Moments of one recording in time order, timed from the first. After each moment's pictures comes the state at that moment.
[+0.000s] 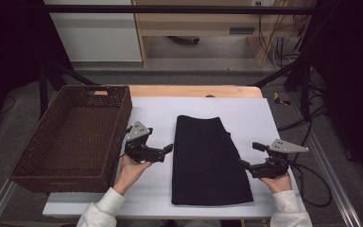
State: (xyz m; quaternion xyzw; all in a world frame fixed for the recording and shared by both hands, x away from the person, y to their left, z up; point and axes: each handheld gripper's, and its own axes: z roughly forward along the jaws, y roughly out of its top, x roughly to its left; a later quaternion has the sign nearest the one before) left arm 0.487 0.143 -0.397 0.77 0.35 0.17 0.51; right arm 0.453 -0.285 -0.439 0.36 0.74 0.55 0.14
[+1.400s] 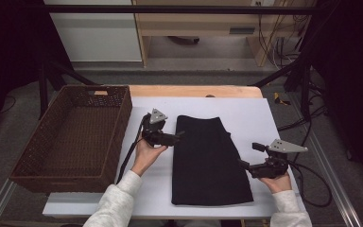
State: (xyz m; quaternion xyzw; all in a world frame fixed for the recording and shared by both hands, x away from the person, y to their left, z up) left arm 0.541 0.102 -0.408 0.78 0.37 0.19 0.46; right arm 0.454 -0.284 -0.441 0.36 0.74 0.55 0.14
